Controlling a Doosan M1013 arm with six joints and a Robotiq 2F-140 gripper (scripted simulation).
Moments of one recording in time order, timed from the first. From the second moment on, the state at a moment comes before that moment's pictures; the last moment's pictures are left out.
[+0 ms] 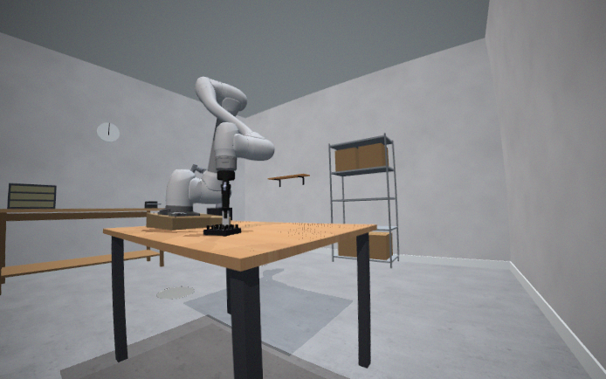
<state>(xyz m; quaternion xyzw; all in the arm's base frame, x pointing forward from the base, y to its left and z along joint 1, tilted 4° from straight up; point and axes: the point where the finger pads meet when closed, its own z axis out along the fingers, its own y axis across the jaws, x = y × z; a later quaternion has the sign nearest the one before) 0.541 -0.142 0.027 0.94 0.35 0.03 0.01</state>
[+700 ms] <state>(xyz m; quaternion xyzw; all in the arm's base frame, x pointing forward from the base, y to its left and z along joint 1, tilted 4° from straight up) 0.541 -0.142 0.027 0.82 0.57 0.03 0.01</state>
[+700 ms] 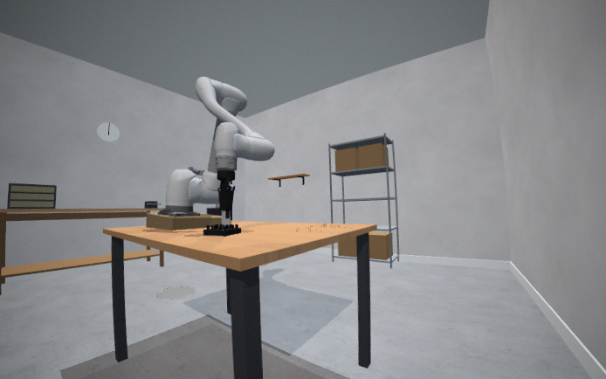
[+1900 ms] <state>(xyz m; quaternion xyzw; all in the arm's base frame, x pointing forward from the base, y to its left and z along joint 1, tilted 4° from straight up) 0.541 -0.142 0.027 0.64 0.77 0.03 0.02</state>
